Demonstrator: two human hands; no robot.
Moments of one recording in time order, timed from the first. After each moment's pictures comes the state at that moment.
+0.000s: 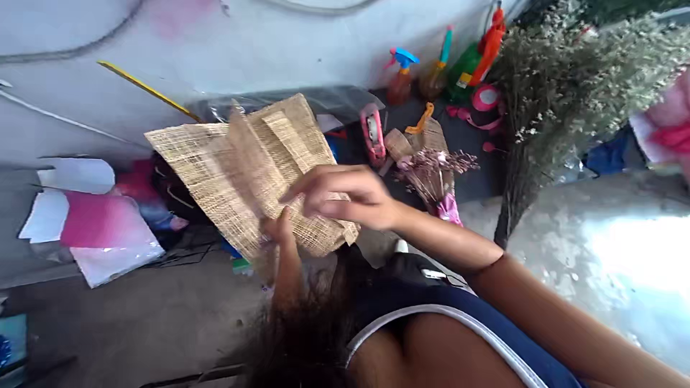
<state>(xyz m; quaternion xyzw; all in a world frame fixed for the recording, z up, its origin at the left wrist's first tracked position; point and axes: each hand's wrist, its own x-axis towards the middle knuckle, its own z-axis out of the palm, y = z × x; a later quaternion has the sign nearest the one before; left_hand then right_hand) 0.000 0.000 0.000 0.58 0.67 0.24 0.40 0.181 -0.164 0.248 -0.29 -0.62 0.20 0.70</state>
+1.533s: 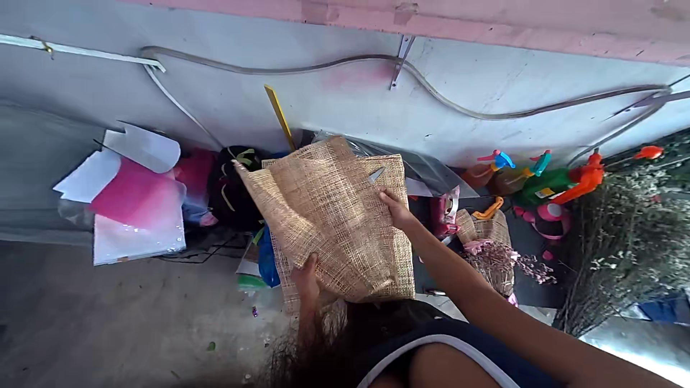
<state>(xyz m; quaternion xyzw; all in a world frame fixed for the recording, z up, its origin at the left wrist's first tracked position) -0.073 0.080 0.011 0.36 0.59 0.41 0.59 0.224 0.056 0.035 -0.57 -0.17 0.54 0.60</state>
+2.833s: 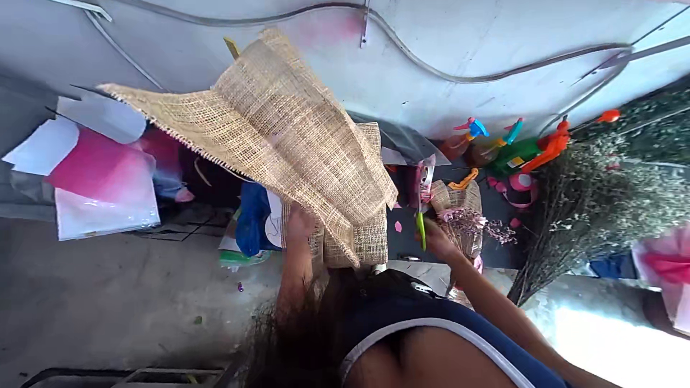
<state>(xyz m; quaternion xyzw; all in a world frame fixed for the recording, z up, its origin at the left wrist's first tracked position) -0.012 0.075 0.050 0.29 0.36 0.42 0.78 0.248 -0.216 0.020 -0.72 -0.22 0.48 0.46</state>
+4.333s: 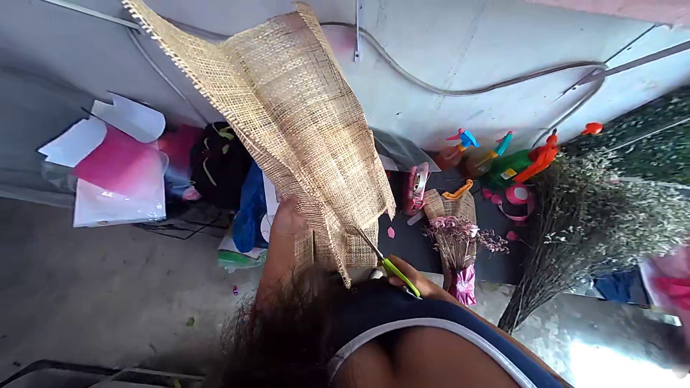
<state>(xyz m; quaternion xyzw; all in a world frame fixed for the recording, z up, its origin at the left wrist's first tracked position) -0.017 0.045 0.126 0.37 0.27 0.42 0.78 0.171 -0.241 0.054 -0.52 -0.40 0.59 0.48</state>
